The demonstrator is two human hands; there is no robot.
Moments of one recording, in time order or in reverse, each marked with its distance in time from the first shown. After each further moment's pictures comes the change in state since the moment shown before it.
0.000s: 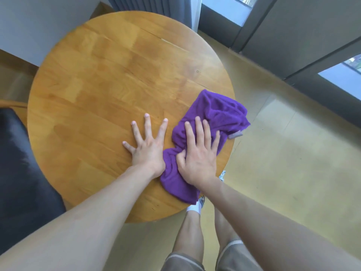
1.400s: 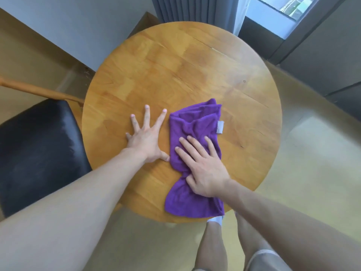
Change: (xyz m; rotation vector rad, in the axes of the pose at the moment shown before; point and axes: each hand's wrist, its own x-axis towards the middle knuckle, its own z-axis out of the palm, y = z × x) left_hand 0.014 -0.105 -0.046 -0.004 -0.047 -0.110; right_hand 0.007 -0.044 0.013 -0.103 -0.291 -0.656
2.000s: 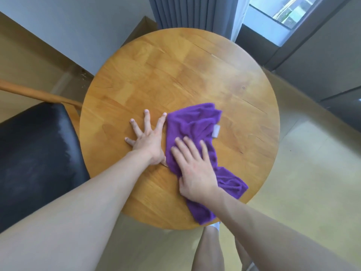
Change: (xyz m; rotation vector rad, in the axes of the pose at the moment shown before) left_hand 0.012 0.008 -0.001 -0.106 -0.050 -0.072; right_hand 0.022 -0.032 -0.006 0.016 0.027 0.193
